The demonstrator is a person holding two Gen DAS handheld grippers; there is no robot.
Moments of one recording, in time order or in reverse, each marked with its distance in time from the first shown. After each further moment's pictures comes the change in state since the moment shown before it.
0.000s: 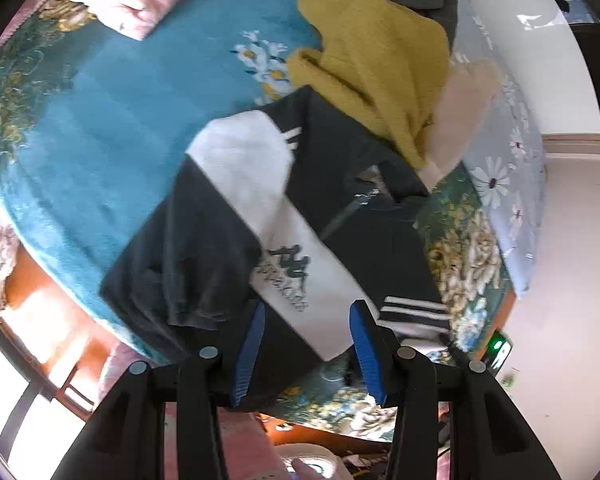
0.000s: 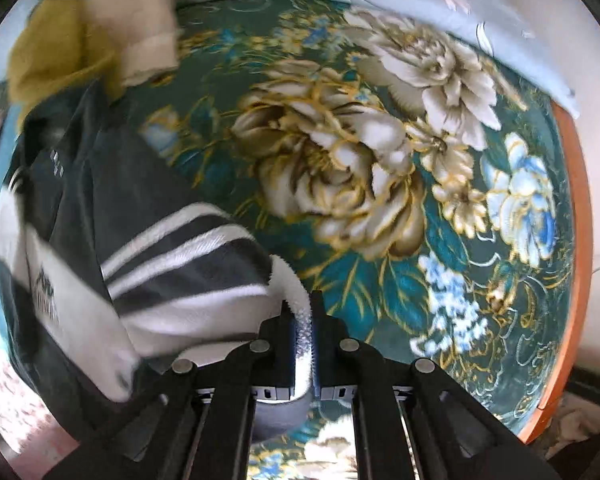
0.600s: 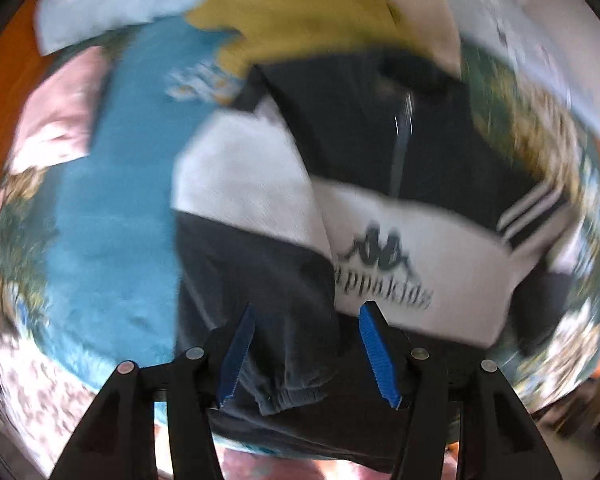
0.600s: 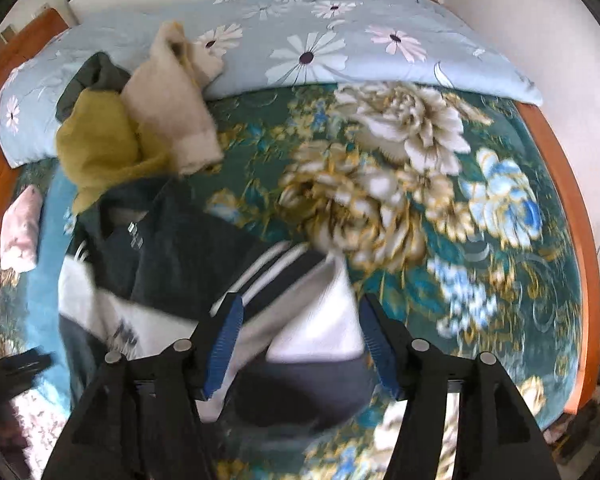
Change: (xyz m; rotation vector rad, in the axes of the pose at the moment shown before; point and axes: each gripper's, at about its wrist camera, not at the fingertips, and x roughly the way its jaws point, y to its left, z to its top) left arm 0.148 -0.001 -0.038 0.643 -0.066 0.373; right arm -0.100 0.041 -0.067 0.156 -0.258 0.087
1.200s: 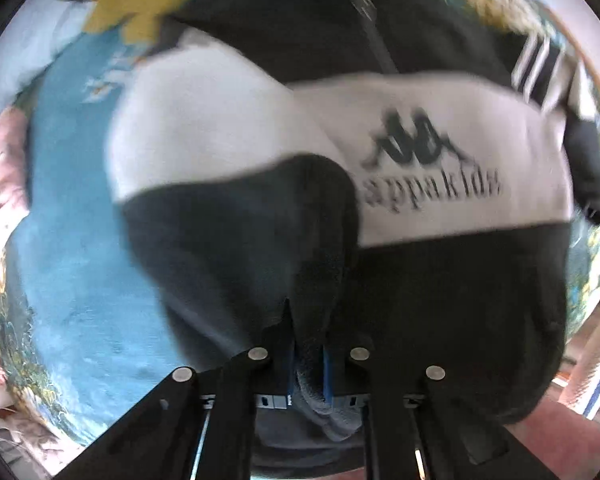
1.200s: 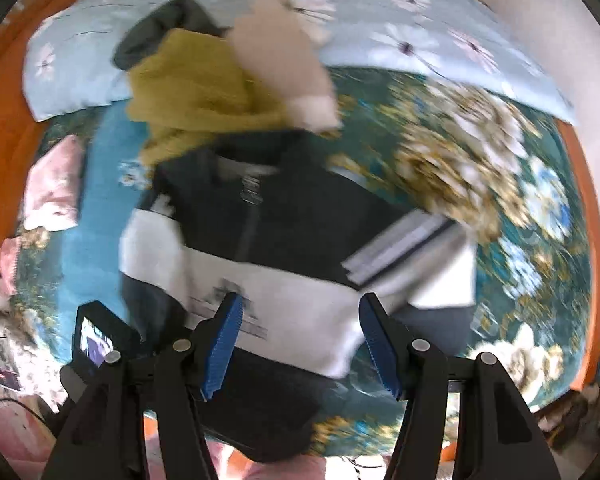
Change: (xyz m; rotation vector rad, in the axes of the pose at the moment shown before) left arm 0.050 0.048 -0.026 0.314 0.018 -0.023; right arm -0.026 0.188 -0.008 -0.108 0.088 0.048
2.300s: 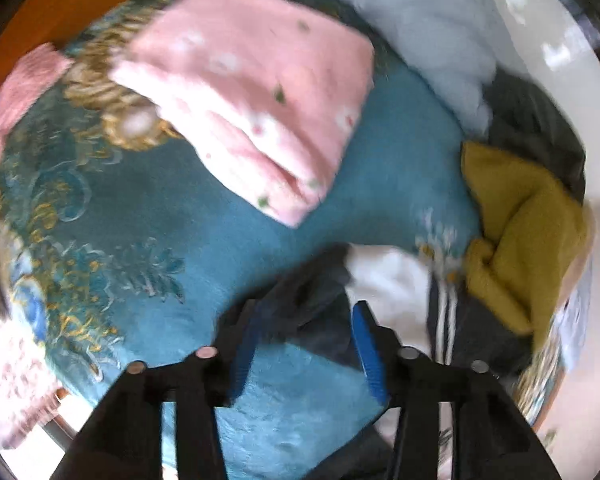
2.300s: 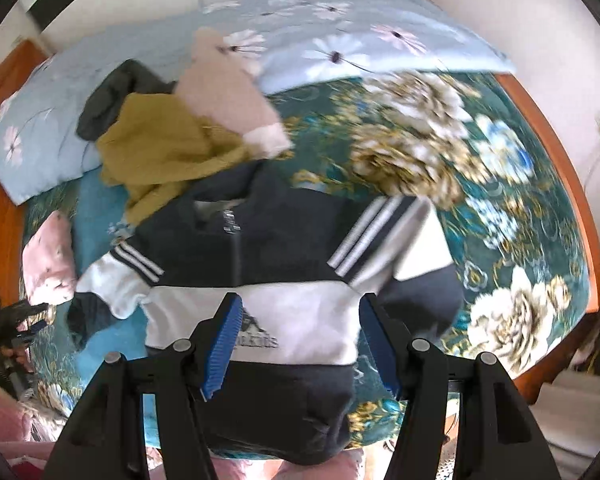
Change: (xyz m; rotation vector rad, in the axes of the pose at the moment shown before) left arm -0.099 0.371 0.003 -1.038 -0.179 -0.164; right arm -0.039 -0.039 -0.034 0.310 -0.085 -0.071
